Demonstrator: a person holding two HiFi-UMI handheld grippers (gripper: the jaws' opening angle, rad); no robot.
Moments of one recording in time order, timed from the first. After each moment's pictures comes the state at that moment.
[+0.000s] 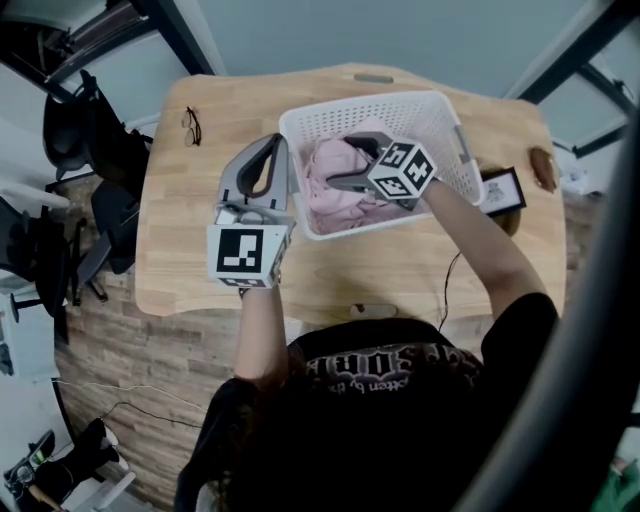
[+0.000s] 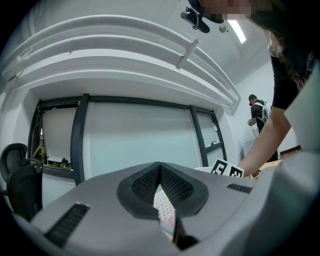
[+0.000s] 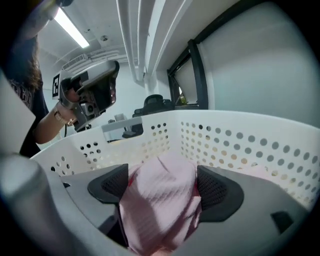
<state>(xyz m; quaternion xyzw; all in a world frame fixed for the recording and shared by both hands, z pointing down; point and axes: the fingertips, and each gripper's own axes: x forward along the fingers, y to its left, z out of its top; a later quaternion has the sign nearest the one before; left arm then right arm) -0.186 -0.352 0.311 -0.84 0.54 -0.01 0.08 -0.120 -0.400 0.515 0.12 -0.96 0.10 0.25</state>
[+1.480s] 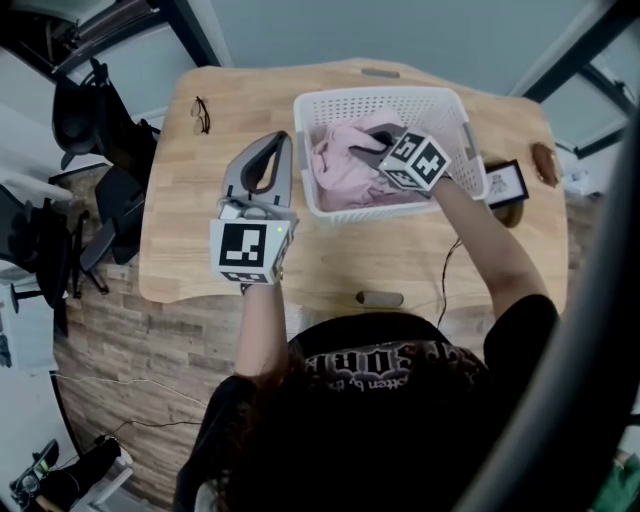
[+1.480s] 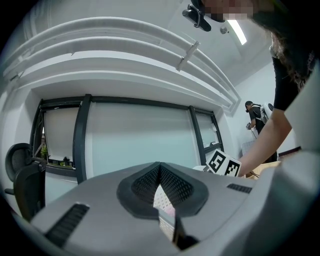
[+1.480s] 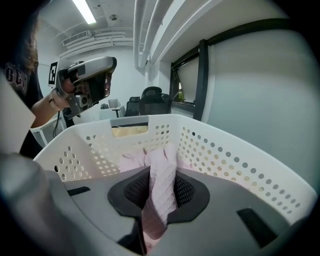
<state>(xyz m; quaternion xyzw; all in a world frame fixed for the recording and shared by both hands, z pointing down) -0.199 -0.322 0.312 -0.84 0.54 -0.01 0.07 -0.102 -0.398 0.499 0.17 -0.93 0.02 0.31</state>
